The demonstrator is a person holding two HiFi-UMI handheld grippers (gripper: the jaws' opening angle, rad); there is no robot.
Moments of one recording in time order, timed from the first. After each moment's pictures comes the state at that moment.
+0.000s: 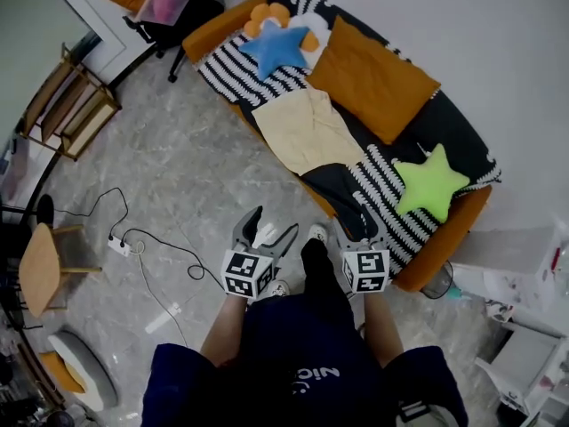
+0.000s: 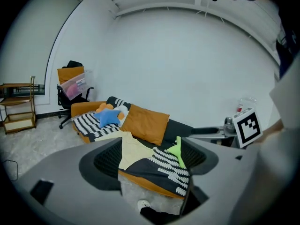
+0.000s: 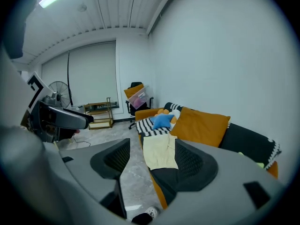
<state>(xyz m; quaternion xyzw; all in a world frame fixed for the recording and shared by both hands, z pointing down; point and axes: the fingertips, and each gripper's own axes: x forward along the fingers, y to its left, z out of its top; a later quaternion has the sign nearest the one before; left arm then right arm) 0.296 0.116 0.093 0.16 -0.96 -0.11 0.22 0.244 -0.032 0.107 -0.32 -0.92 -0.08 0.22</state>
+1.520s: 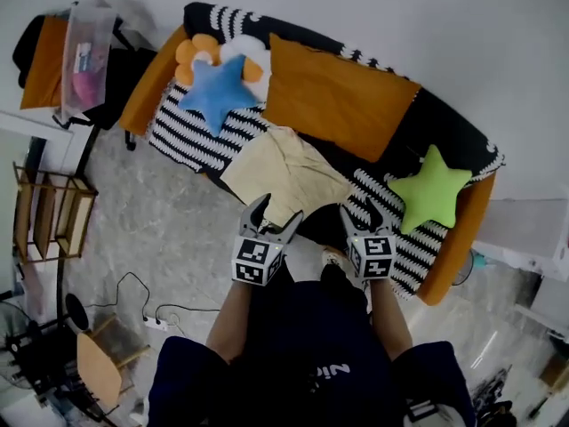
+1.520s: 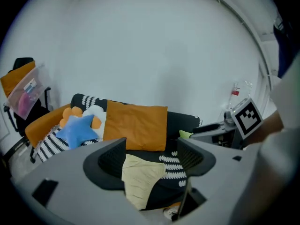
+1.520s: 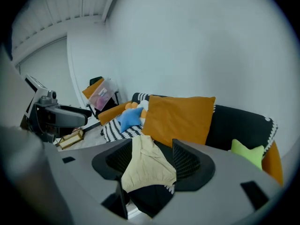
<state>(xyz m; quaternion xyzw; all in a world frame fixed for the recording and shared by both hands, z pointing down) -0.026 0.096 0.127 0.32 -0.91 -0.01 0.28 -0.013 -0.064 0.165 -0.15 -0.93 0.02 0.33</state>
